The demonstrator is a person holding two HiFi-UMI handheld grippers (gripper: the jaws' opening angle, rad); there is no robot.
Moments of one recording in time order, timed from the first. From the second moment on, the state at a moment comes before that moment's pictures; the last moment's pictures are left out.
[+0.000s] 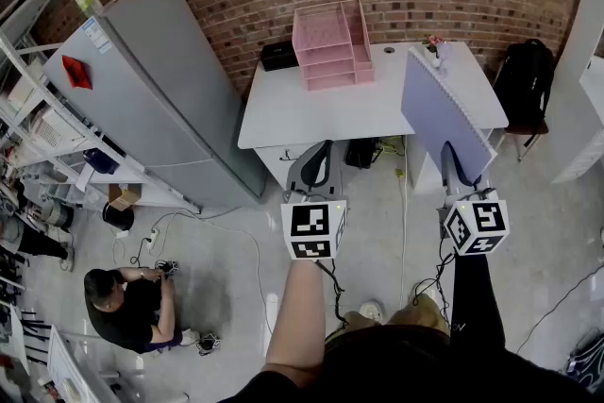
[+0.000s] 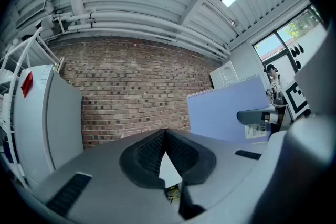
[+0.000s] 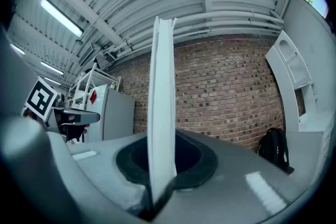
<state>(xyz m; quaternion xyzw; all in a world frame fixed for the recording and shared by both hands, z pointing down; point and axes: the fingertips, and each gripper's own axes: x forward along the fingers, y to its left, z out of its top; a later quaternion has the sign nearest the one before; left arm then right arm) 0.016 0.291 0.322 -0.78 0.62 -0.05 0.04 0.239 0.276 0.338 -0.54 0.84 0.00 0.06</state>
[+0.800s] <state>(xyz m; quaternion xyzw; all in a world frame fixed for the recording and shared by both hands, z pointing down) -0.005 0.256 0.329 -0.78 0.62 -0.05 0.03 0.229 0.234 0.328 -0.55 0.83 0.01 0.09</state>
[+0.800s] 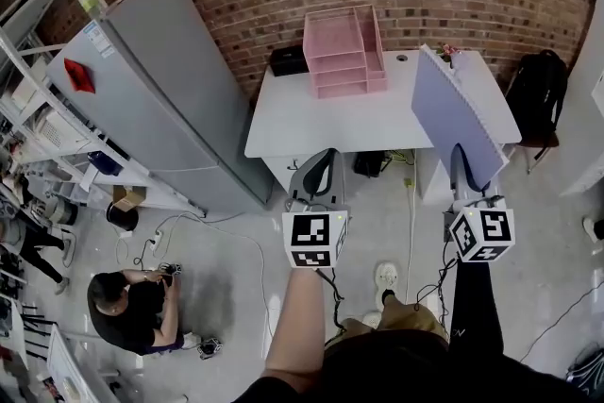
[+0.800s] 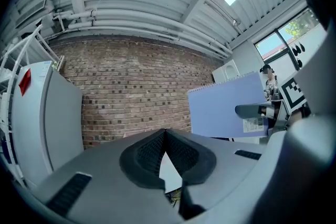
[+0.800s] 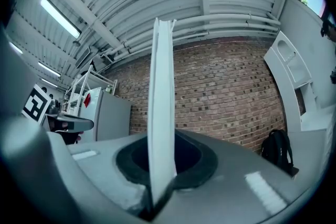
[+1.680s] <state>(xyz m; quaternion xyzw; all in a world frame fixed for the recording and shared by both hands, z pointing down) -0.023 0.079 0.345 -0.77 0.64 -0.05 0.03 0.193 0.027 0.339 -0.51 0.85 -0.01 0.10</state>
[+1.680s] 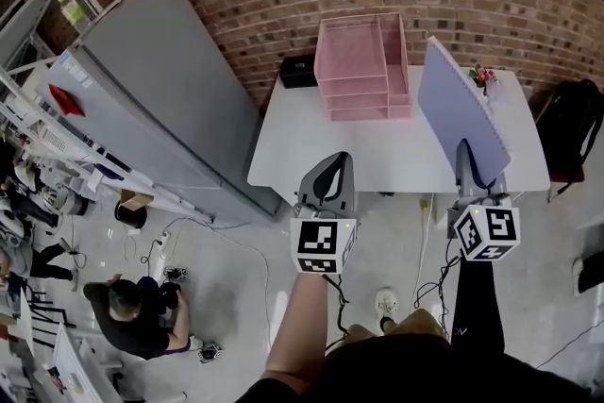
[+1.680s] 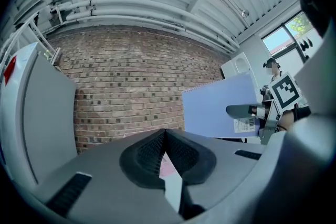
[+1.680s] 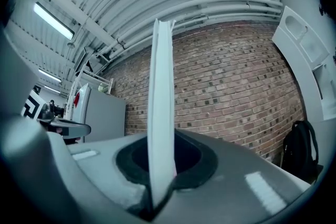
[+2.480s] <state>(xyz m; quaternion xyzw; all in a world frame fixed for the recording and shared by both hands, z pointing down) -0.035 -0.006 0.343 -0.75 0.65 -0.06 0.05 0.187 -0.060 0.340 -0.50 0.86 -0.01 0.10</state>
